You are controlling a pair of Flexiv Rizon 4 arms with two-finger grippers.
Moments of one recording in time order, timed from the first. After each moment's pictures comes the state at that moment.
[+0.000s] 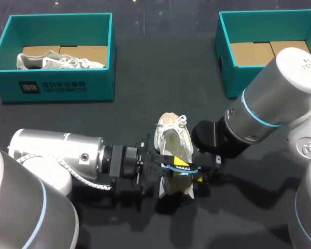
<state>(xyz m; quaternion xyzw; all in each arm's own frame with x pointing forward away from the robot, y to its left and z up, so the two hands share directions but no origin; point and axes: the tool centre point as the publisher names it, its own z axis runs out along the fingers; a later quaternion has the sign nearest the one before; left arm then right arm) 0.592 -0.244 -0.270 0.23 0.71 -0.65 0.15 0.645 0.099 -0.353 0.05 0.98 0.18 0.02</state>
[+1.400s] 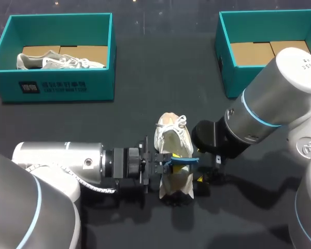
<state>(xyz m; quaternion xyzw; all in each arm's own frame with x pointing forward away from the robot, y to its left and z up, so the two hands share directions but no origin) 0.621 -0.243 -0.299 0.16 0.73 -0.64 0.17 0.645 0.099 -0.353 0.05 0.98 0.18 0.02</state>
